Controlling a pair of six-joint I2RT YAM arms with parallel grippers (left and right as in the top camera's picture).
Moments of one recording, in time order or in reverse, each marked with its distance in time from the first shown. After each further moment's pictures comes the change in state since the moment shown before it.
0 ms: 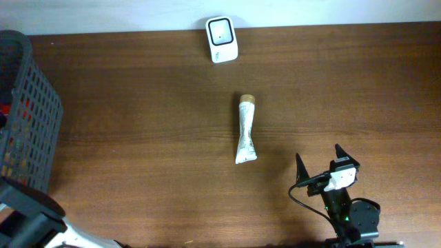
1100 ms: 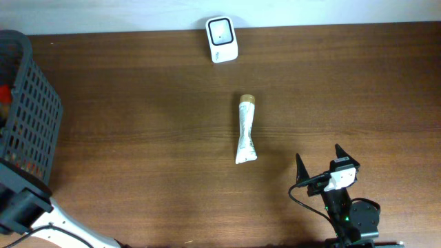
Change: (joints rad) left arm 0.010 0.265 0.111 -0.051 0.145 0.180; right arm 0.000 0.000 0.000 0.000 0.000 0.001
